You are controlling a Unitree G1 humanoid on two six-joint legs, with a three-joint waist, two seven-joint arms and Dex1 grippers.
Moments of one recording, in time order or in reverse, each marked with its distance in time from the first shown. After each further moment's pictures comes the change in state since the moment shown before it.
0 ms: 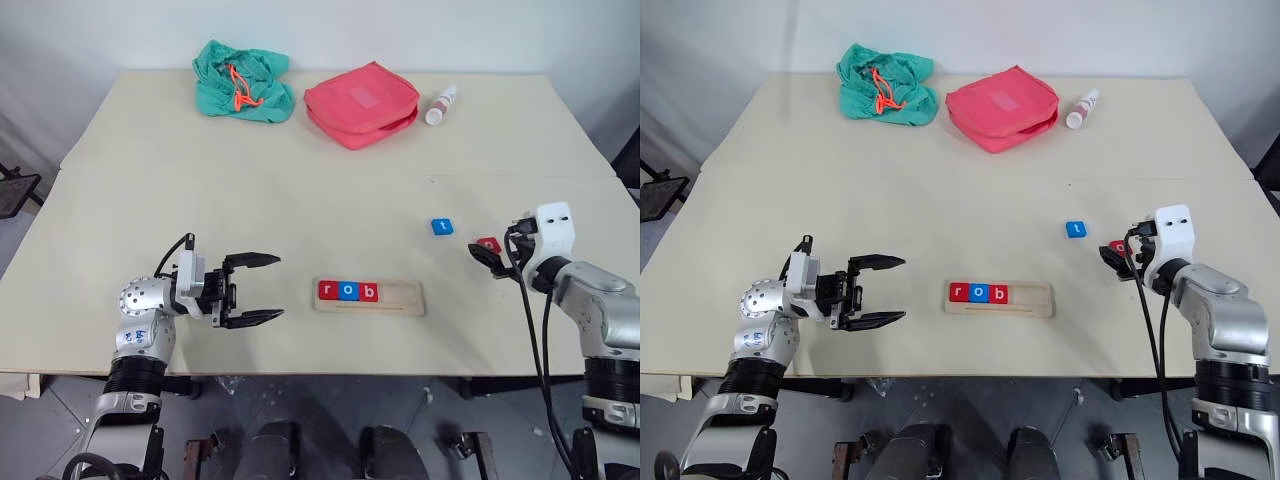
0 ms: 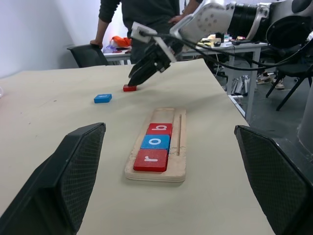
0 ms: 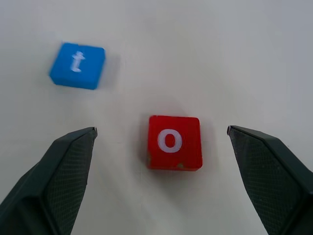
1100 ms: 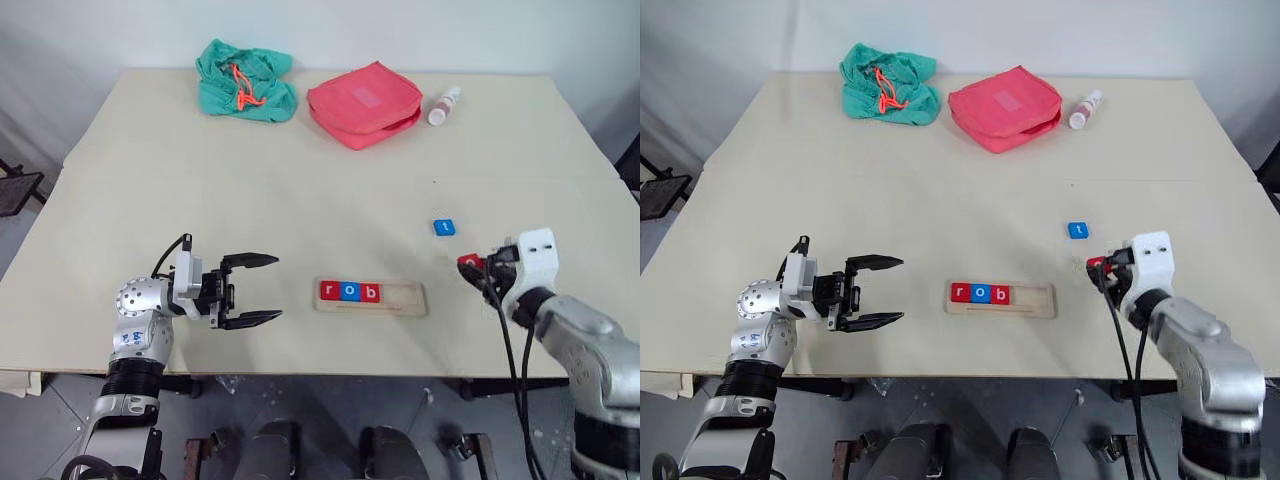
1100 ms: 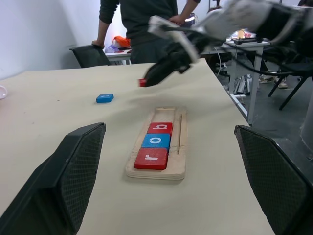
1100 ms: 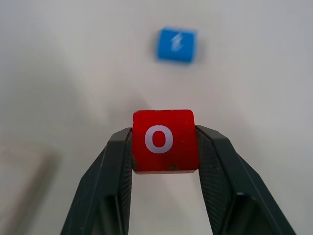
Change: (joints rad) left arm 0.012 0.006 0.009 -0.021 -0.001 0.013 -0.001; right arm 0.355 0.169 -0.064 -0.728 0.156 0.335 -0.190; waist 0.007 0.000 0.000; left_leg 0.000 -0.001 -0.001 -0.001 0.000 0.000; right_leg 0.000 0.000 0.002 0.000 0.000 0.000
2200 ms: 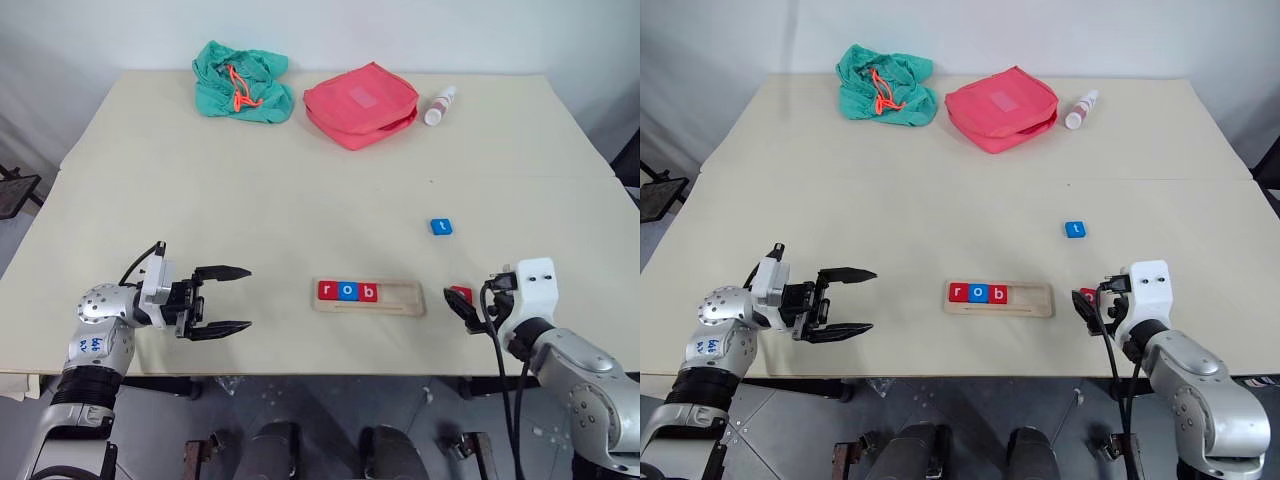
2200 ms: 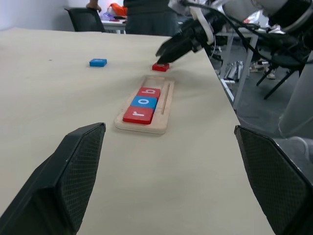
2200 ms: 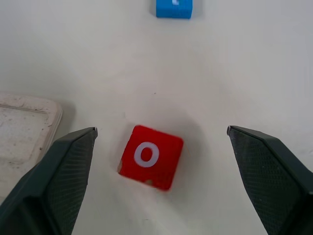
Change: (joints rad) left arm 0.063 0.221 -0.092 0.036 -0.136 0.024 -0.002; right arm 0.066 -0.006 -0.039 -0.065 0.037 0.007 -0.001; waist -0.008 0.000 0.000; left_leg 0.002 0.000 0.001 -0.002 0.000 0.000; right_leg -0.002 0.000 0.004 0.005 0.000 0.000
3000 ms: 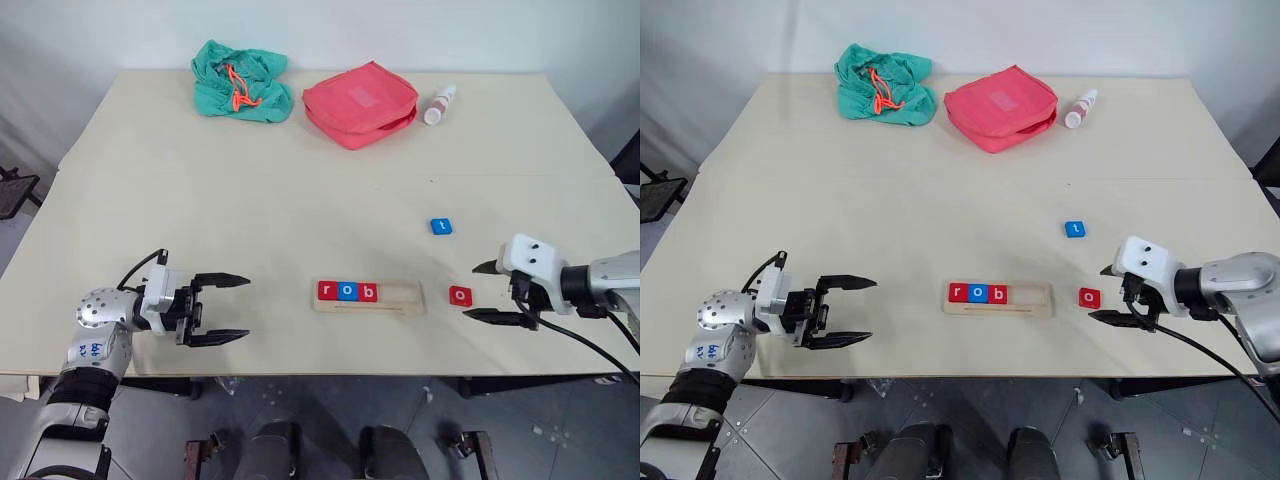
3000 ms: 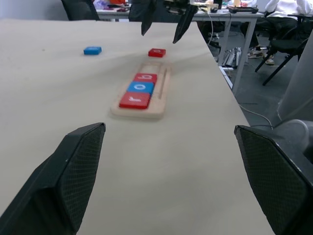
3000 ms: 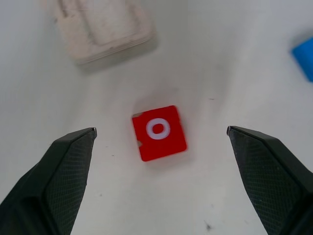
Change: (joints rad) left arm 0.029 0.039 -0.074 0.031 -0.015 -0.090 0.000; right arm -0.326 -0.620 0.437 0.622 -0.232 -0.672 0.911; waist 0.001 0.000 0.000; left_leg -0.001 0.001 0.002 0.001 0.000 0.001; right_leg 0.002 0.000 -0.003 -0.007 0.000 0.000
